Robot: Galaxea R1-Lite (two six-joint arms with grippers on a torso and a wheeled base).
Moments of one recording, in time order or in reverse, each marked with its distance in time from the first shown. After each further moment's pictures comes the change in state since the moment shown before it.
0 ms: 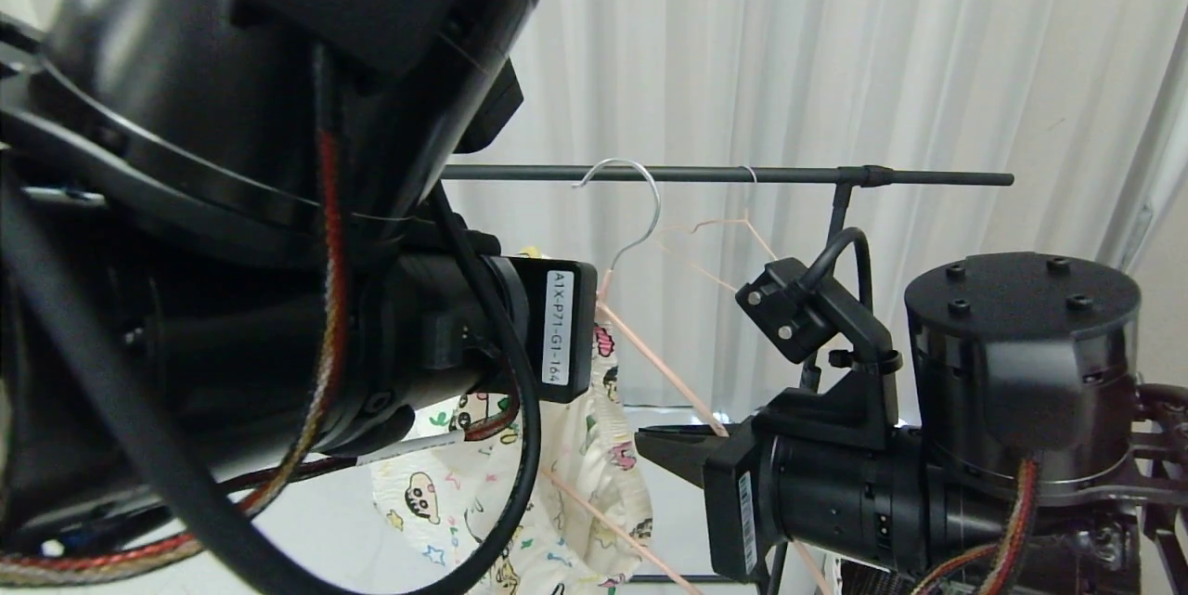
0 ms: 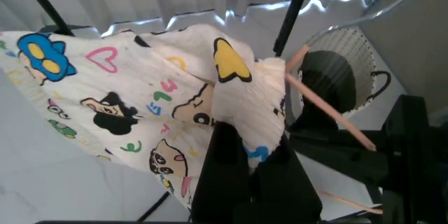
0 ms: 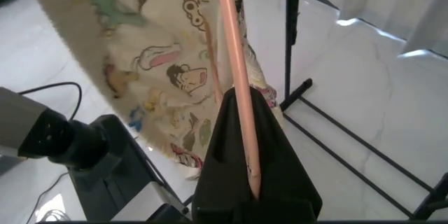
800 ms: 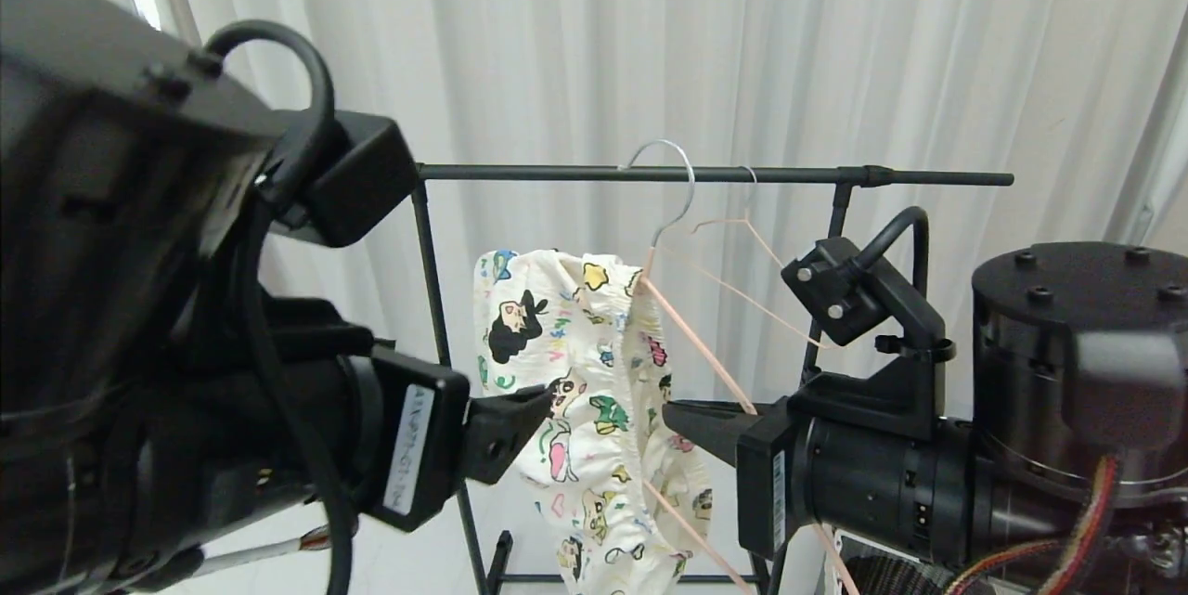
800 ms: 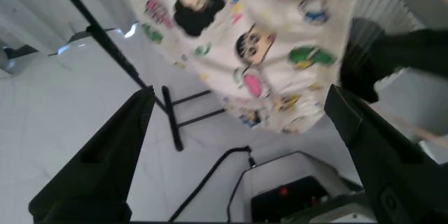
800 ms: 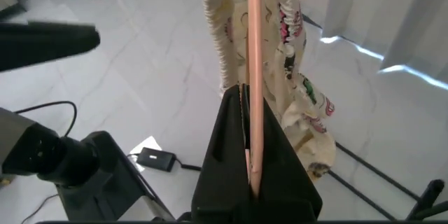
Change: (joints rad) left arm -0.009 -0.183 0.236 0.000 0.000 0.117; right arm -0.003 -0.052 0.040 -0.044 -0.067 -0.010
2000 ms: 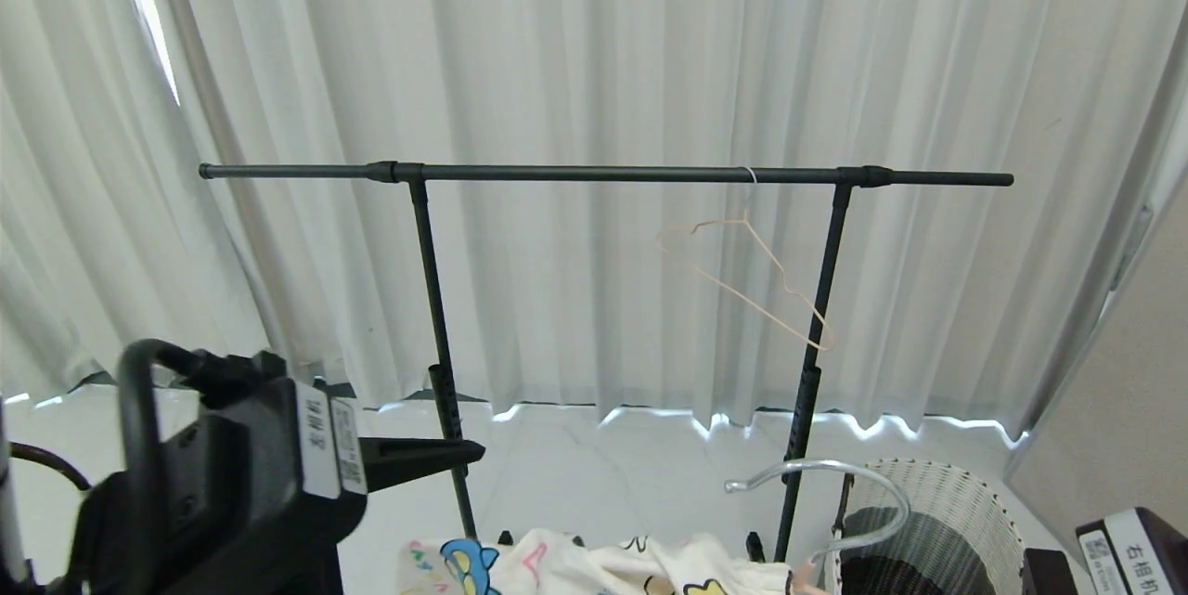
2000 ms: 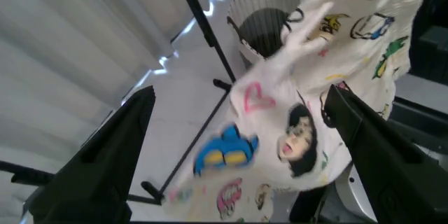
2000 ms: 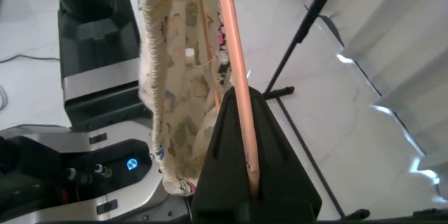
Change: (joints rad) left arm 0.082 -0.233 0.641 -0.716 -0.568 0.594; right arm -0.028 -0.396 0.513 -0.056 0.293 -0.434
